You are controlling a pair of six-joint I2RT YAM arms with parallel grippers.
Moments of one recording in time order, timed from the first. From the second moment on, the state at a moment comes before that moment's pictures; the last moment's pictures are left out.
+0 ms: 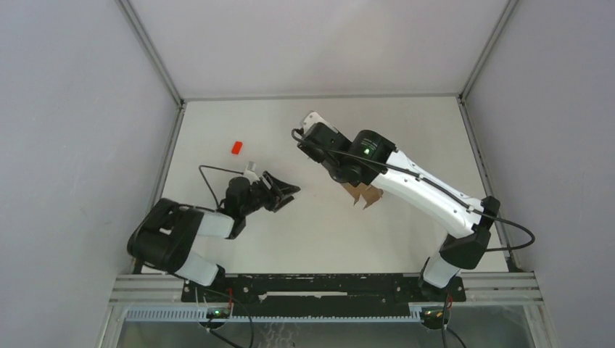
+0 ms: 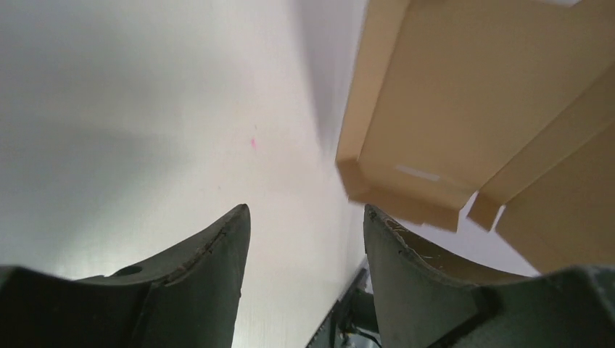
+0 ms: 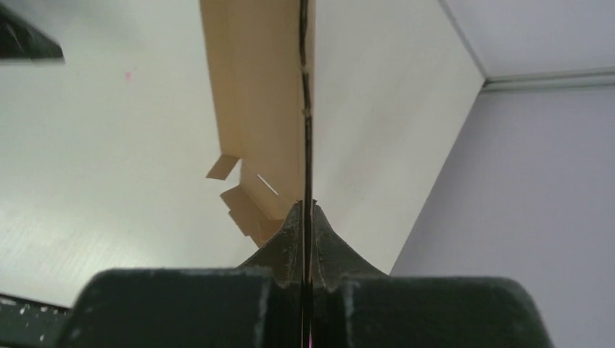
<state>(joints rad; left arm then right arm) -0.41 1.57 0.30 0.90 0.40 -1.22 1.04 1.64 1.93 -1.32 0.73 0.01</state>
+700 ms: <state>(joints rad) -0.05 1.24 0.48 0.27 0.46 -0.93 1.04 1.87 1.81 -1.28 0.75 0.02</state>
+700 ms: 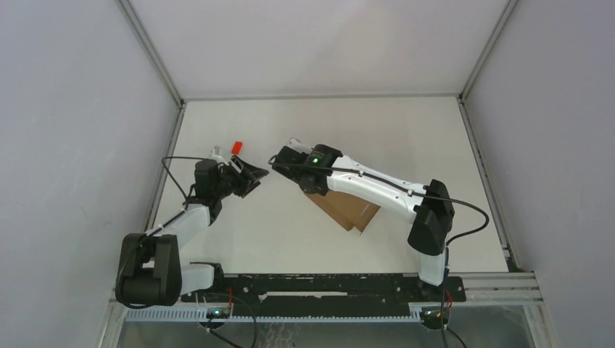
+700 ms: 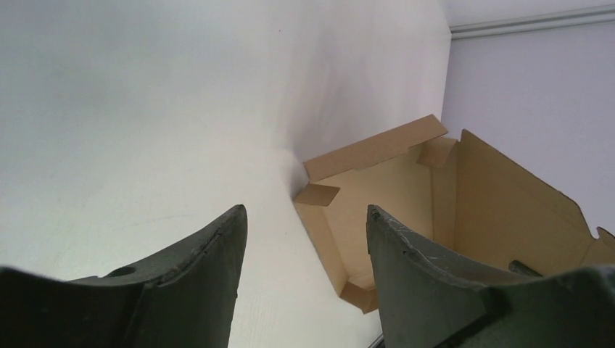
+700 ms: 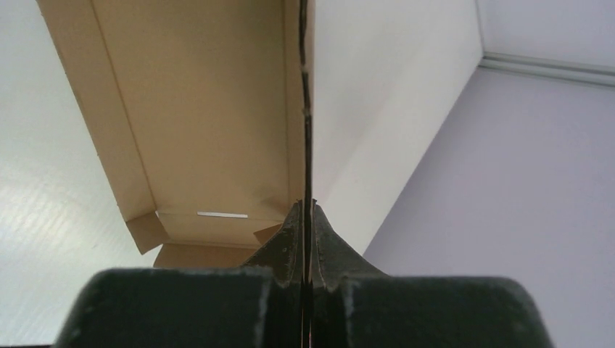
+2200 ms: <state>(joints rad) -0.01 1.26 0.47 0.33 0.53 -0.92 1.15 2.03 1.79 -1.17 1.26 0.06</state>
